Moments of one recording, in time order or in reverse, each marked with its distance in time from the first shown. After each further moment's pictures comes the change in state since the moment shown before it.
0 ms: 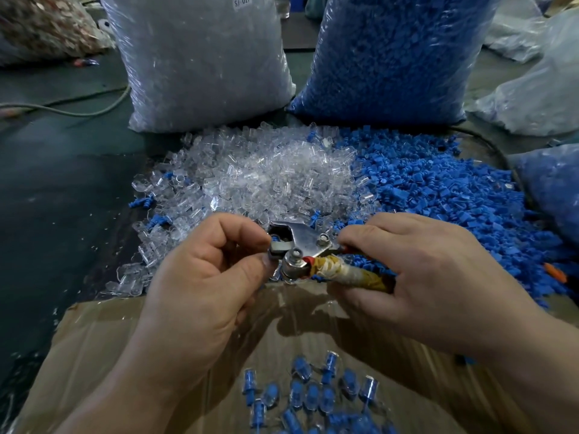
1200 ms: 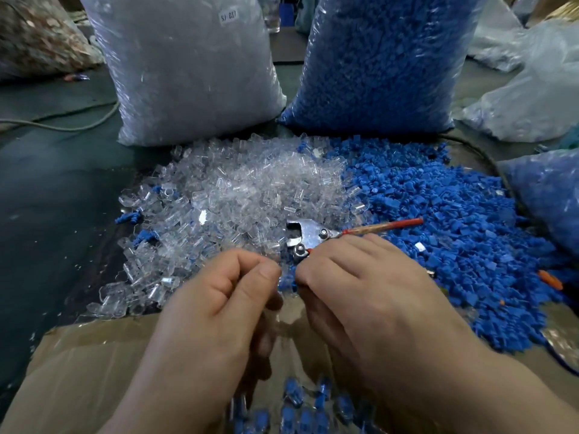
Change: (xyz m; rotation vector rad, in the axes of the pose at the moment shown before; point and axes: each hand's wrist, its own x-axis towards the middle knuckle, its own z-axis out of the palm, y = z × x) left_hand -0.008 0.001 0.014 0.240 -0.019 -0.053; right_hand 0.007 -0.026 0.022 0.034 0.190 -0.166
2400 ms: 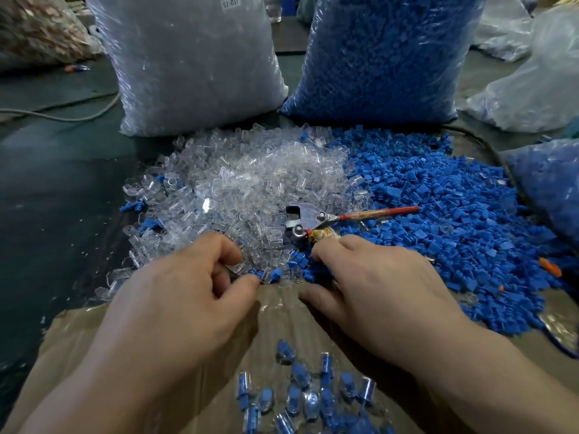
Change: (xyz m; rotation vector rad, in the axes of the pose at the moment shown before) left_hand 0.009 -0.002 -0.034 0.840 0.026 0.140; right_hand 0.000 0.004 0.013 -0.150 -0.271 0.297
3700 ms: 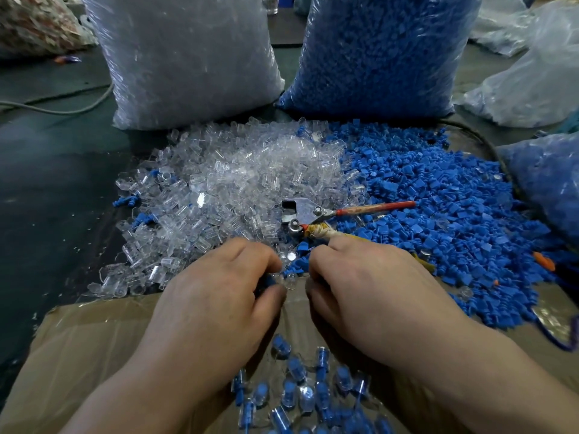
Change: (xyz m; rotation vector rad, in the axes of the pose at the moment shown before) left_hand 0.000 0.011 0.028 0.094 -0.007 0.166; right_hand -0.002 -0.002 -0.006 0.105 -0.065 -0.060
